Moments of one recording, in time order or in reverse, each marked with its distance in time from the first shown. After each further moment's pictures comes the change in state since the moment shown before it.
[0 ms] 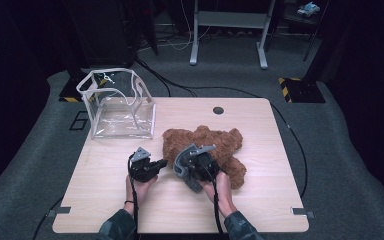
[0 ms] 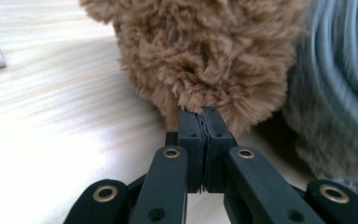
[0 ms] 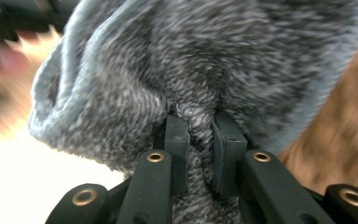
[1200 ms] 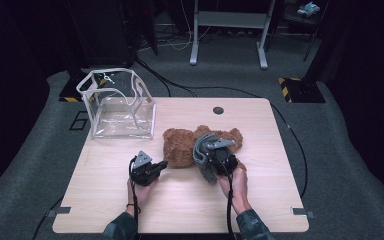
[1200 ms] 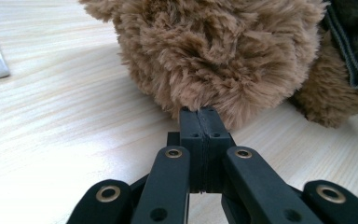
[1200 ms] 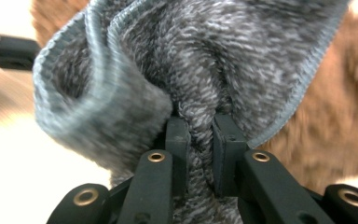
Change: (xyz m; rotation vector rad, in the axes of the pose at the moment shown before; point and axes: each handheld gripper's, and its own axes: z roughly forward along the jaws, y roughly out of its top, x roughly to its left) left arm -0.006 -0.012 0.004 -0.061 0.034 0.080; right arm -0.035 -0.002 -0.044 -0.105 -0.152 0.048
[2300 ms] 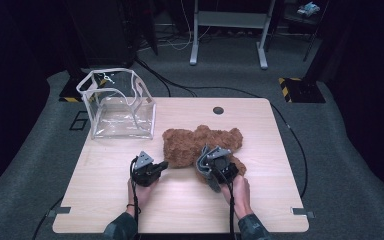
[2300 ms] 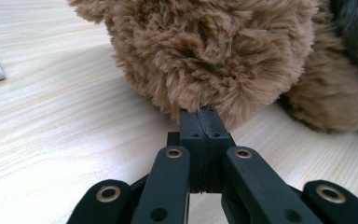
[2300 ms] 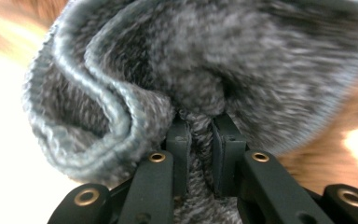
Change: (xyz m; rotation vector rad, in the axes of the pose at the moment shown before) left arm -0.001 0.000 0.000 0.019 -0.008 0.027; right arm 0.007 -0.027 0.023 0.115 -0.053 -0.088
